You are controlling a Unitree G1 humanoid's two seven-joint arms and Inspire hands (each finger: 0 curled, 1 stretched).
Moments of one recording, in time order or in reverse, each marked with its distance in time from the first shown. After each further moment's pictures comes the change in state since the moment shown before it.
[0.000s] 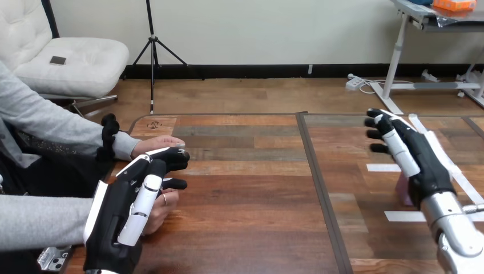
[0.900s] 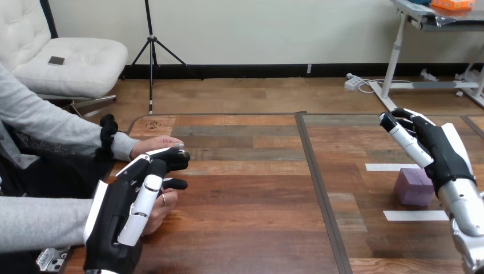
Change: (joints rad) left arm 0.000 0.001 0.000 0.000 -0.006 -0.001 -0.013; right arm -0.160 -0.106 0.064 0.252 -0.173 0.016 -0.156
